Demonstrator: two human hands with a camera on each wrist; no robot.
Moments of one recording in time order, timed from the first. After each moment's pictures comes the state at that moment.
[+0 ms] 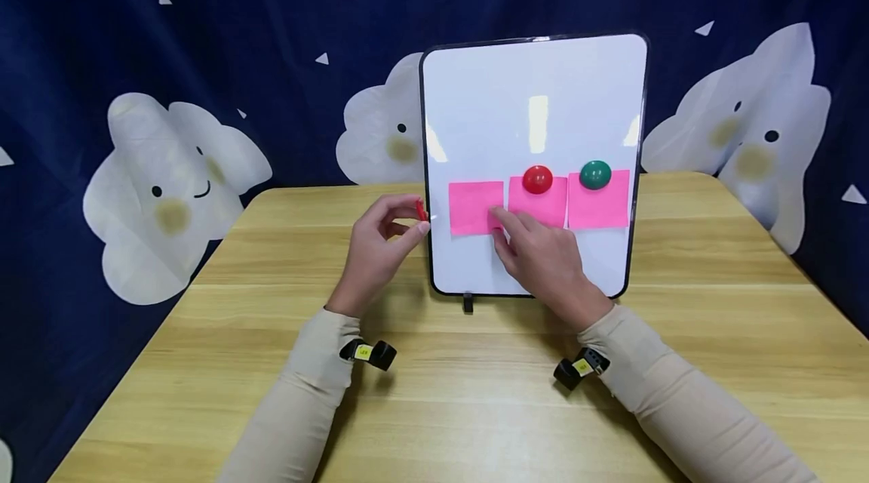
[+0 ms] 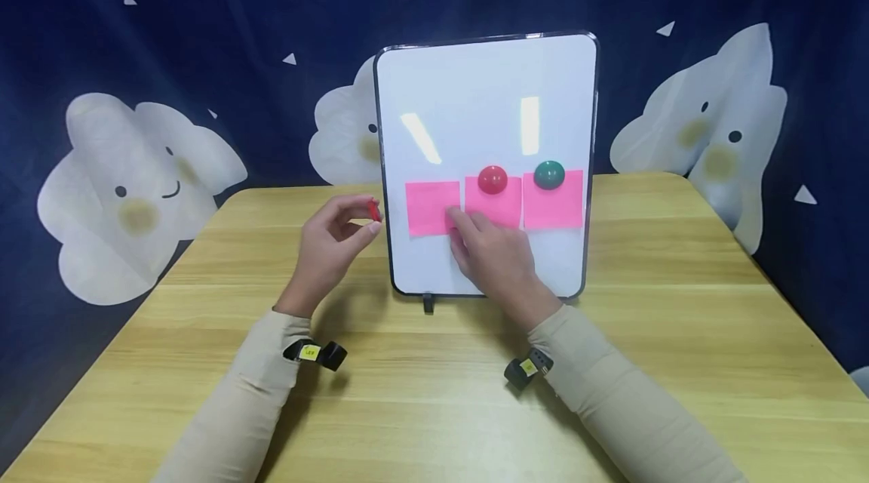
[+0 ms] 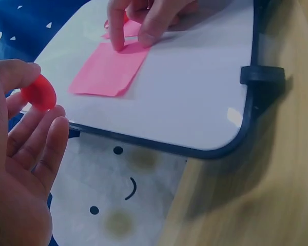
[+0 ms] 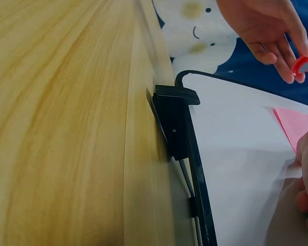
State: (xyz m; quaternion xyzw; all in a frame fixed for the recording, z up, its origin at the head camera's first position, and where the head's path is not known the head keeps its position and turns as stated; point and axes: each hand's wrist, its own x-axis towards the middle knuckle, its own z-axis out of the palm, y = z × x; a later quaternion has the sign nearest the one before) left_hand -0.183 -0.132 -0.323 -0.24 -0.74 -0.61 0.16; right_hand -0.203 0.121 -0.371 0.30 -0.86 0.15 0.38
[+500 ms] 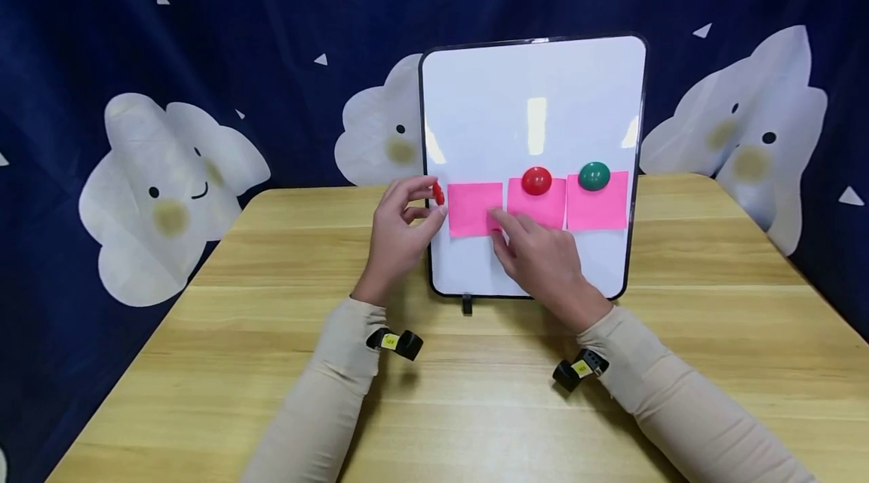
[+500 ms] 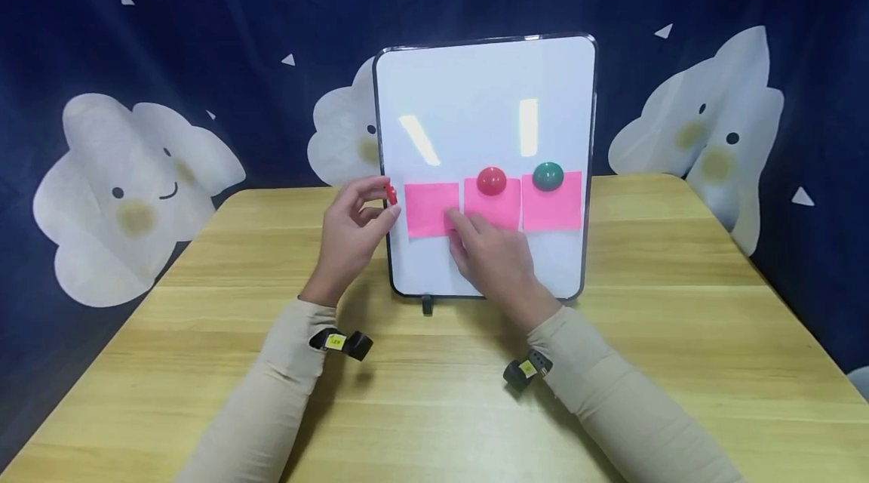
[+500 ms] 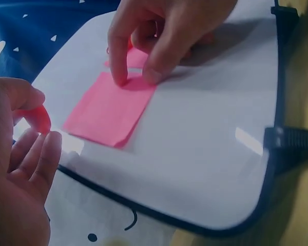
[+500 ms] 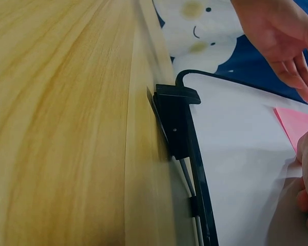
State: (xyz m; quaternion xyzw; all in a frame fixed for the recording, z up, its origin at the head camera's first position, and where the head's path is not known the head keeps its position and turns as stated) left_hand -0.188 -0.098 -0.306 -0.24 -0.73 -0.61 0.21; right_hand -0.204 0.121 -0.371 0.30 -0.86 0.14 0.39
